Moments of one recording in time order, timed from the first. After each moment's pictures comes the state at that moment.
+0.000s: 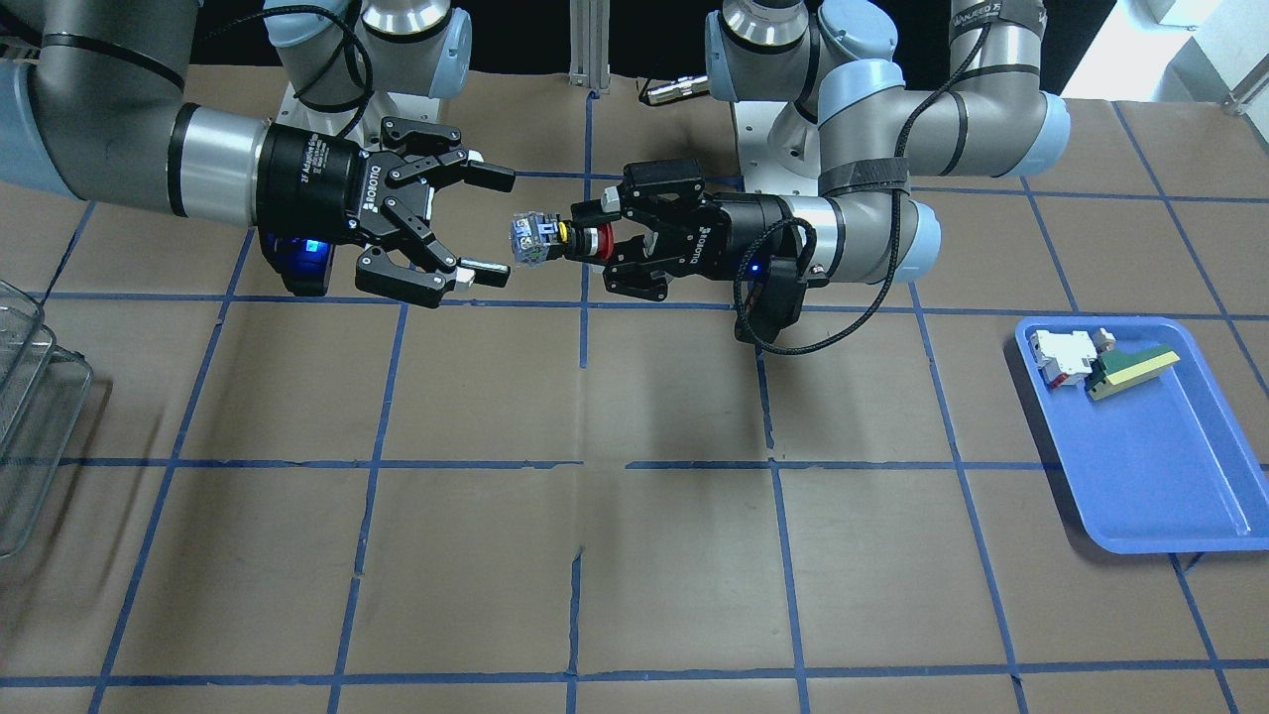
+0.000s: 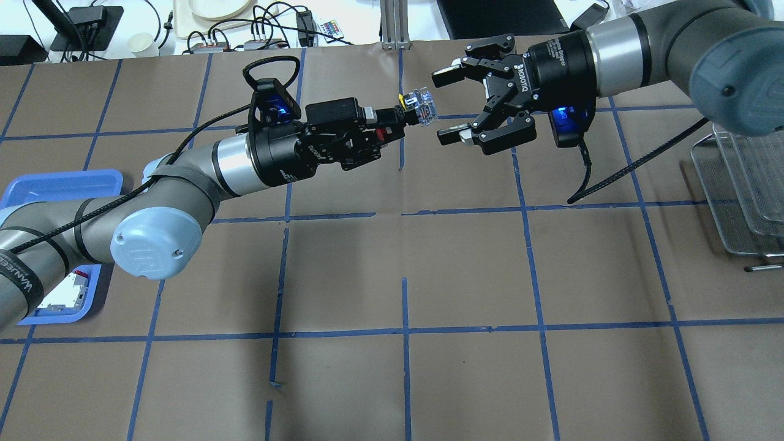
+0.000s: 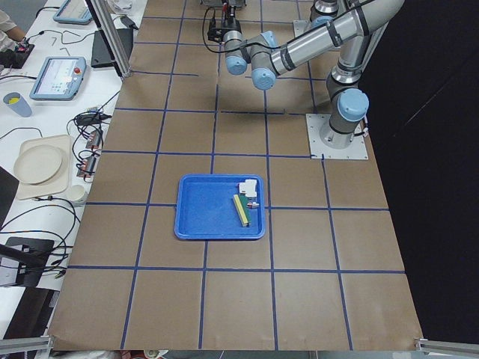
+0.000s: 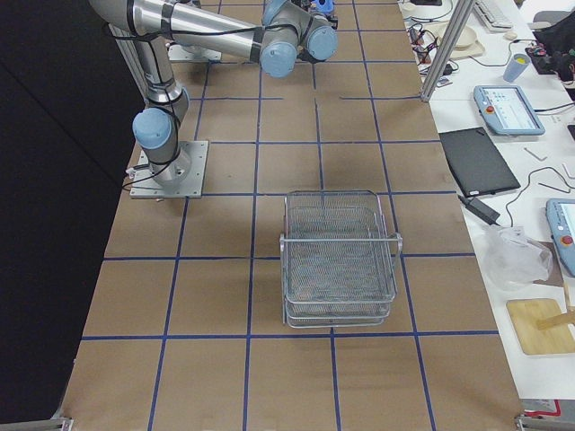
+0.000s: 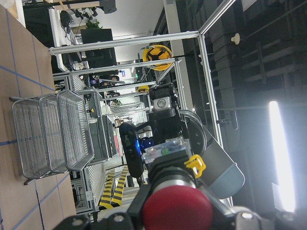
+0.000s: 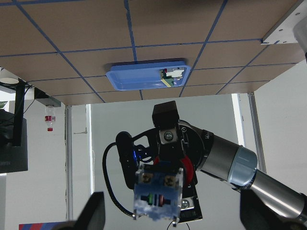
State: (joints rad) left arm -1.53 -1.69 -2.07 -1.43 -0.20 0.62; right arm 1.44 -1.50 1.71 -1.32 -0.36 1.14
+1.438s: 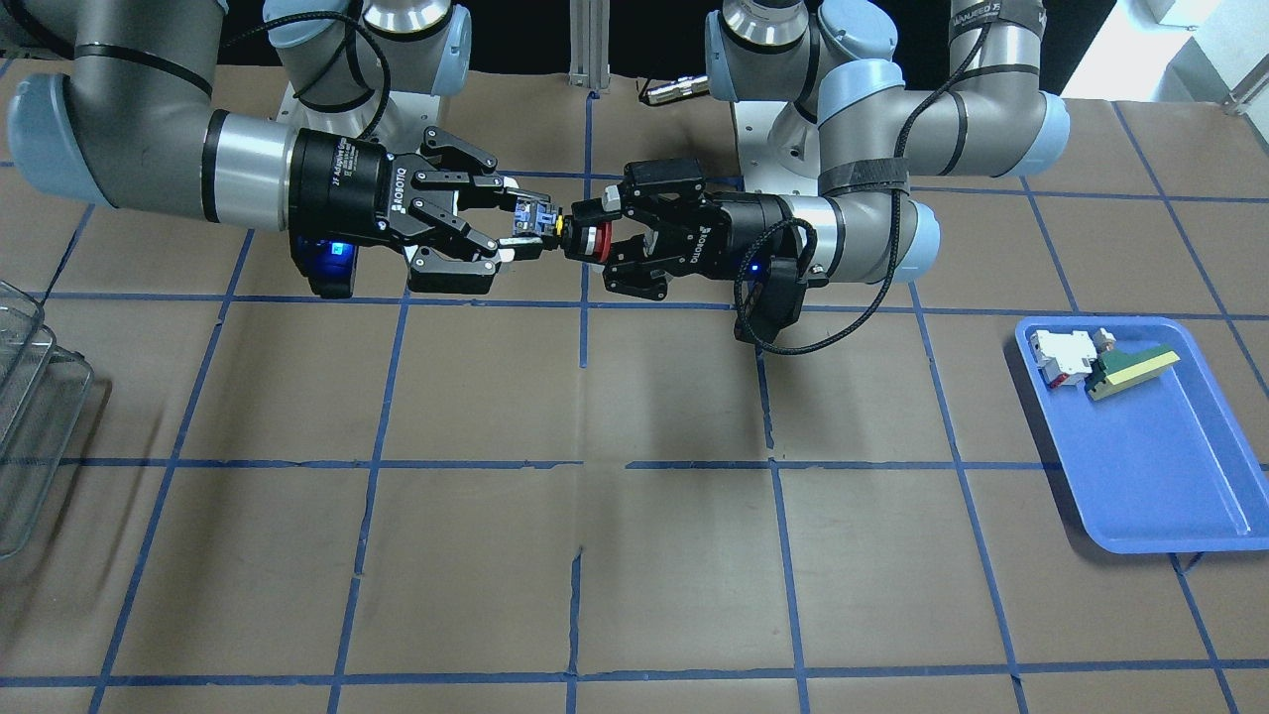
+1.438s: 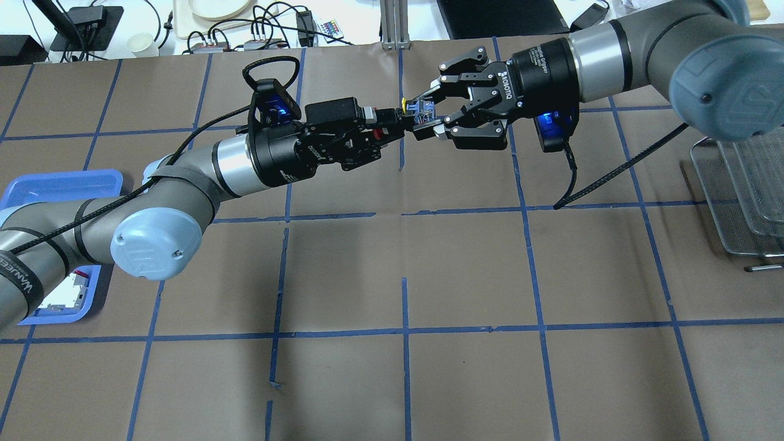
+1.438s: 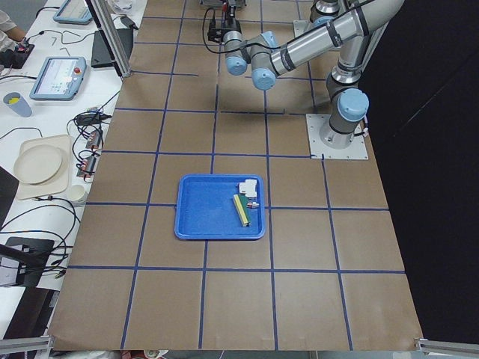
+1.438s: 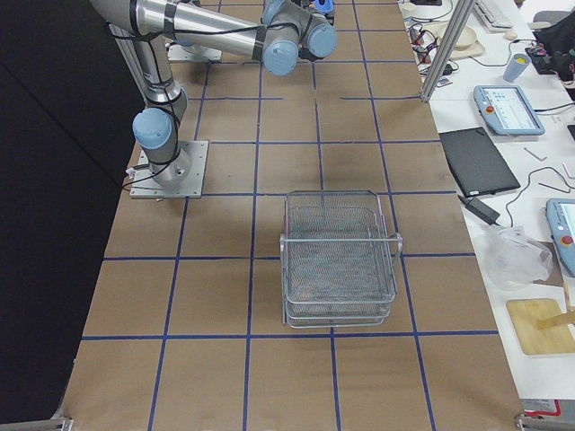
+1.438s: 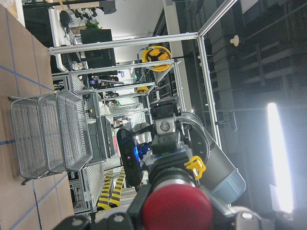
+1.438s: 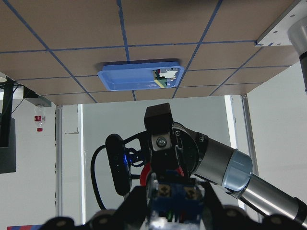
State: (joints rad) left arm -1.53 -1.69 -2.07 -1.44 -0.20 0.62; right arm 1.48 -1.50 1.72 -1.33 -0.36 1.14
